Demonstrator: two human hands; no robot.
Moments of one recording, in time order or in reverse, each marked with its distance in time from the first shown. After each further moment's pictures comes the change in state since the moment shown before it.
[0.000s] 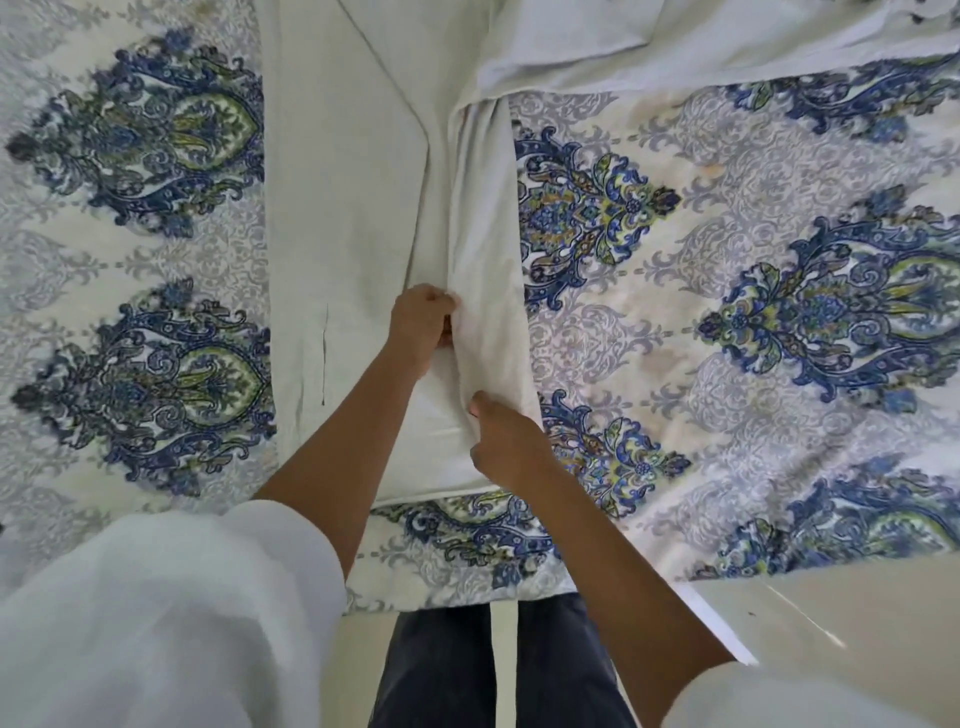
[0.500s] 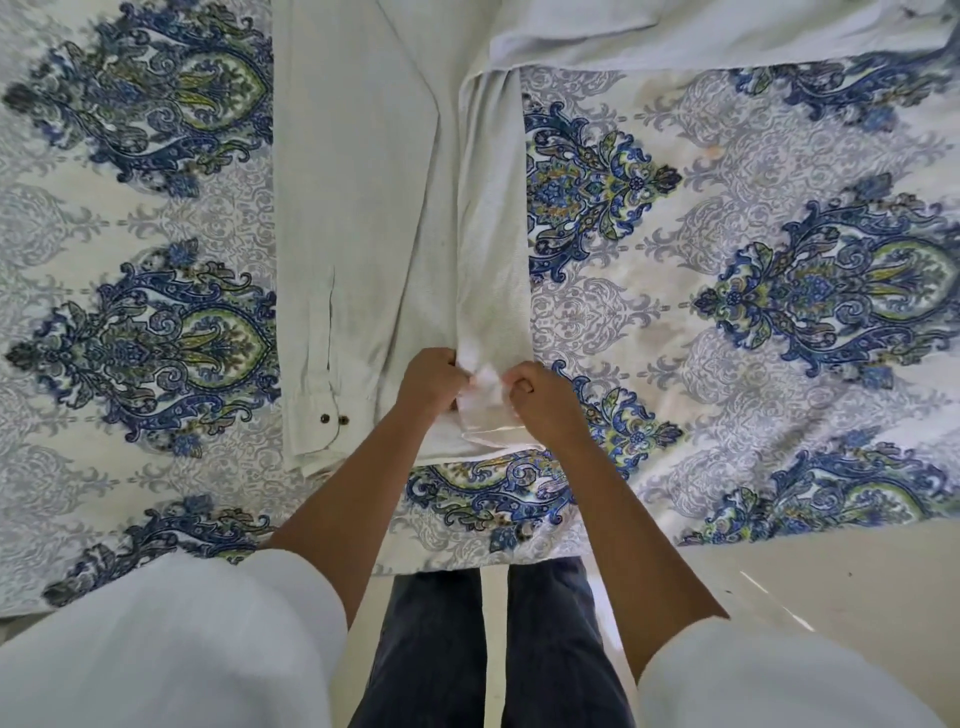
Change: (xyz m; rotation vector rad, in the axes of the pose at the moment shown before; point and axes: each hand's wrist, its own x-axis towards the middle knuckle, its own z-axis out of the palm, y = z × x) left_hand -0.051 -0.072 -0.007 0.547 -0.116 -0.041; right_hand -0.002 0.032 0.003 0.415 0.219 0.185
